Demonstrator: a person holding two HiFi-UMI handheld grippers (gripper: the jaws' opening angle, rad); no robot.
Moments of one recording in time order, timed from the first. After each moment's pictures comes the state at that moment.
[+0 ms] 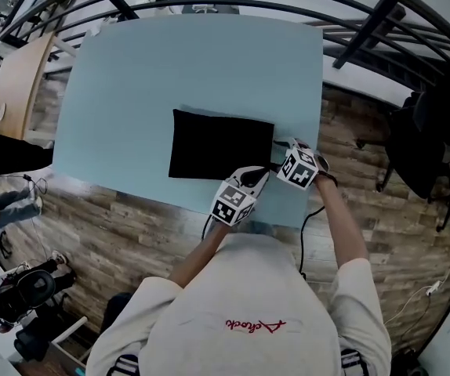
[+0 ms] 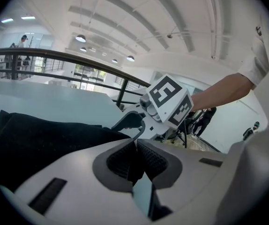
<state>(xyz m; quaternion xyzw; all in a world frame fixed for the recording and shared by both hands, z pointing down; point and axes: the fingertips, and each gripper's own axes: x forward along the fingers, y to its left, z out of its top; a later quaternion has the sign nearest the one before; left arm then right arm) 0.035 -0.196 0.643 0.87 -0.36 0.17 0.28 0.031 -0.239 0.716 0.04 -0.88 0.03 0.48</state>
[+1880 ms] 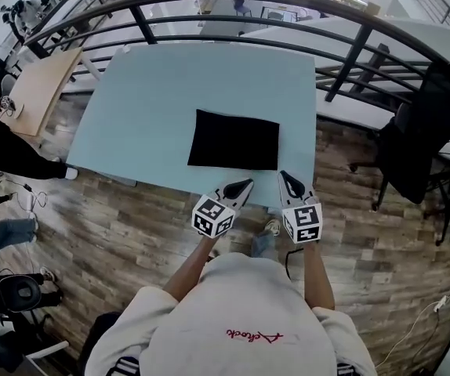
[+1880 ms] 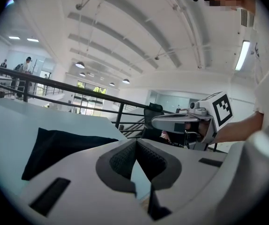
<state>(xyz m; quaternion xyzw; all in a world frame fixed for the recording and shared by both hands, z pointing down) -0.035 -0.044 0.541 0.90 -0.40 0.07 0.18 0.040 -0.073 0.514 0.42 -0.89 0.05 0.16</state>
